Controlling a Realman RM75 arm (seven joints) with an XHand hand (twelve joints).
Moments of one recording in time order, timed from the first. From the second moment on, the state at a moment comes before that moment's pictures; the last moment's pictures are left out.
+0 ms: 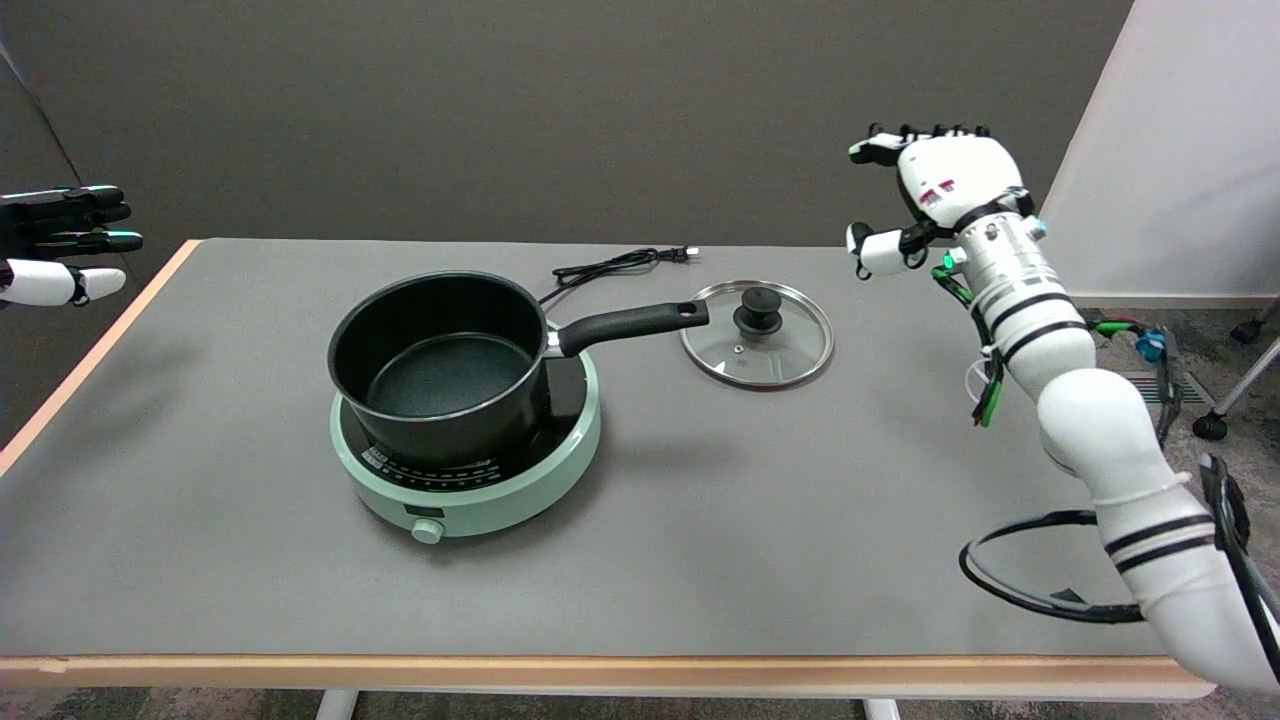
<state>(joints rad) 0.14 -1.13 -1.39 1.56 1.36 0.09 -1.03</state>
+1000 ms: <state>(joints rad) 0.37 -1.10 -1.68 1.31 1.39 -0.01 -0.95</state>
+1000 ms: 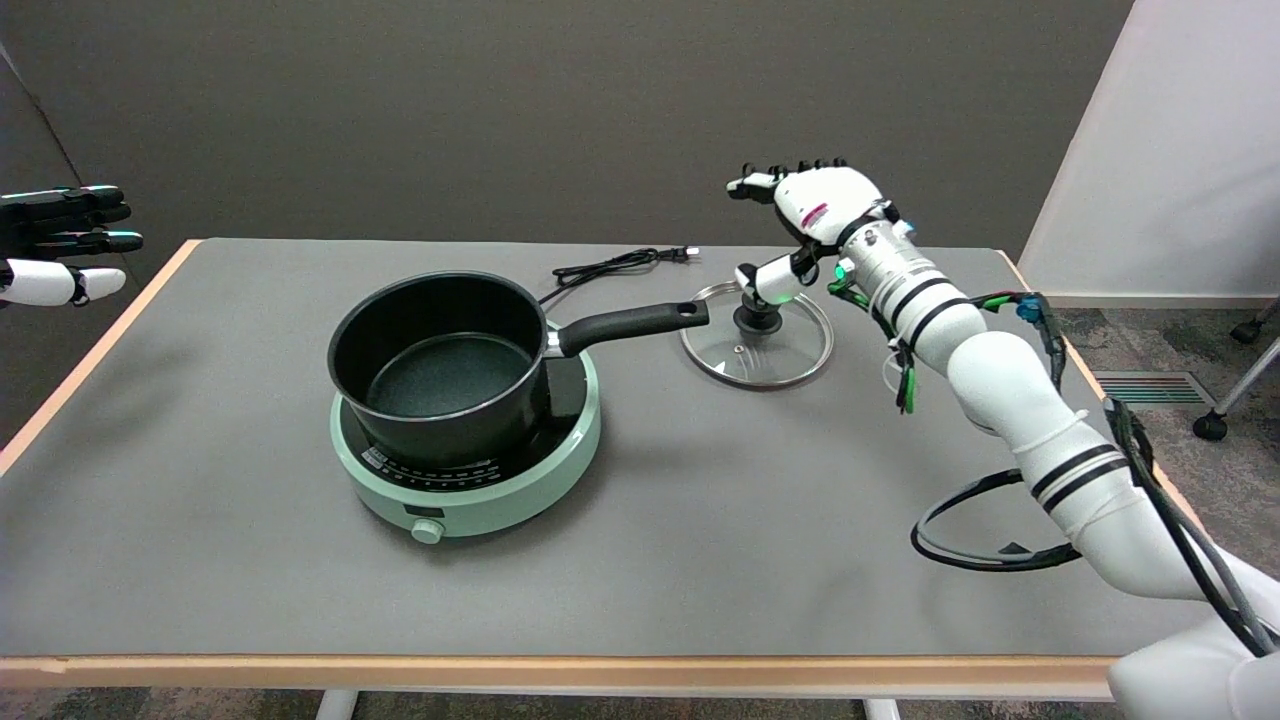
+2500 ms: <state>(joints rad) 0.47 -1.11 -1.76 1.05 1.41 -0.06 -0.94</state>
